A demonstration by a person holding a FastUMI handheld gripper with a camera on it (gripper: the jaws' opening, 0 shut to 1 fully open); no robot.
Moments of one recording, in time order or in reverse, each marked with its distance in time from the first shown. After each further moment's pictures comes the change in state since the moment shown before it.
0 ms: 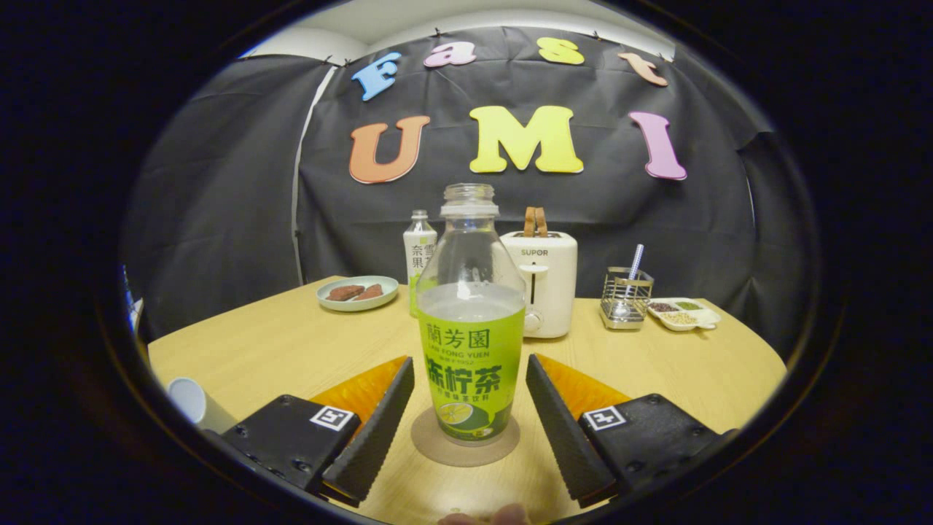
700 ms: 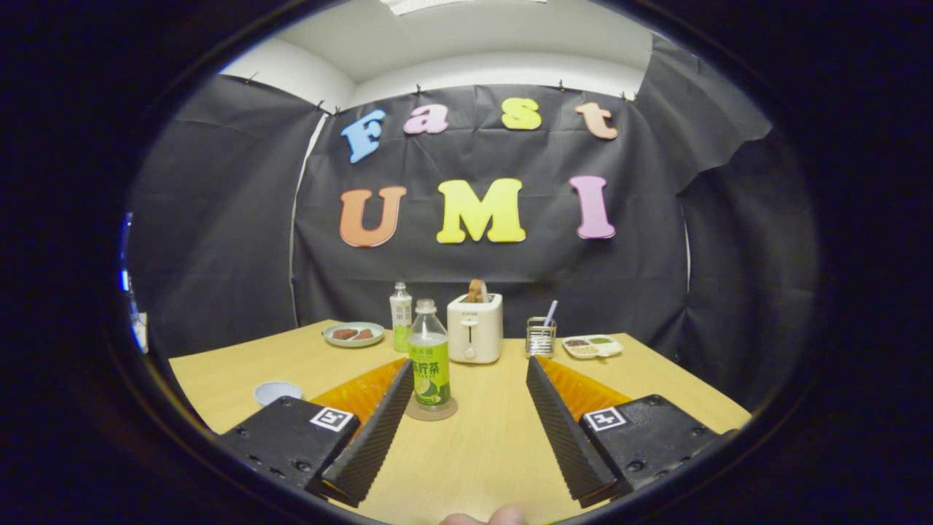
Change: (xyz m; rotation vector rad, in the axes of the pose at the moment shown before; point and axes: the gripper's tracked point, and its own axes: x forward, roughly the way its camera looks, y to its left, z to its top) arm -0.243 -0.045 0.033 0.044 -0.235 -0.115
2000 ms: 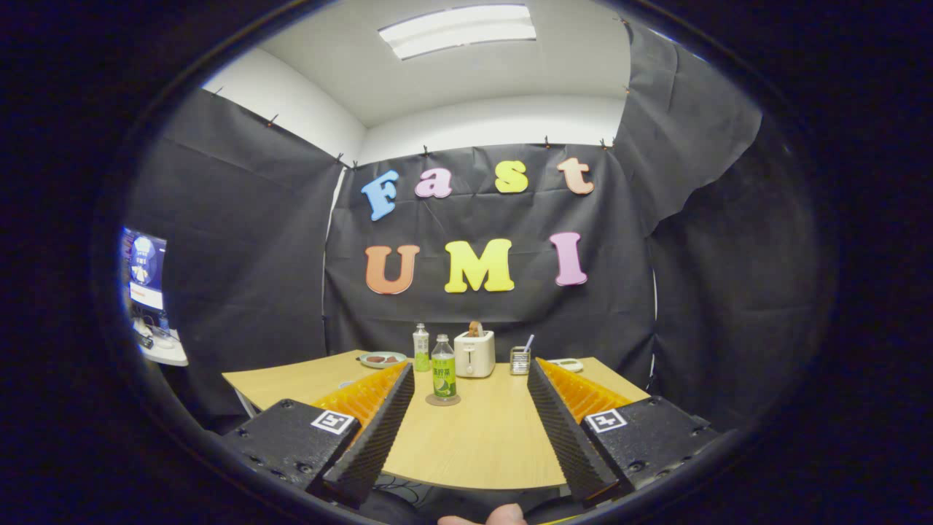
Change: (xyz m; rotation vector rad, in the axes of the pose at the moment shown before) arm -0.228 -0.010 0.017 -0.001 -0.154 0.026
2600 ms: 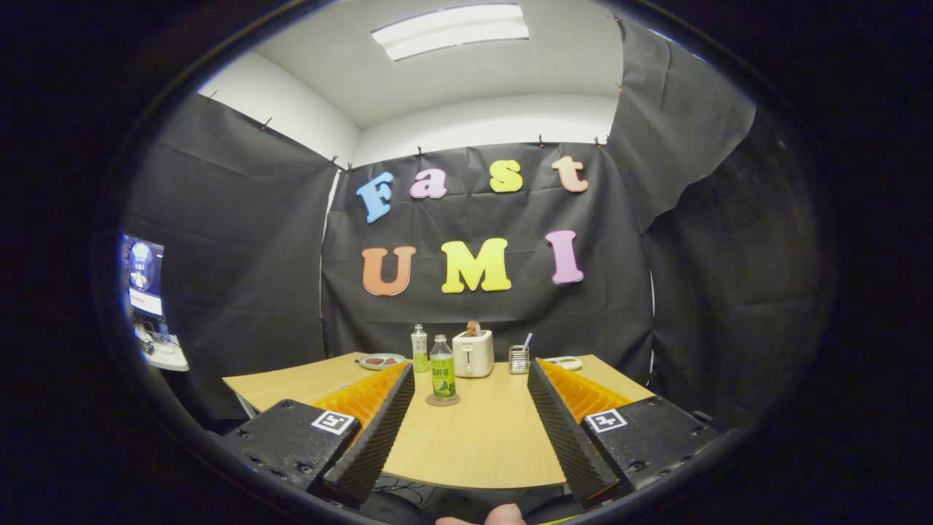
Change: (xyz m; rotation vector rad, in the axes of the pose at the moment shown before) arm 0.002 -0.006 -0.002 0.013 -0.006 -0.021
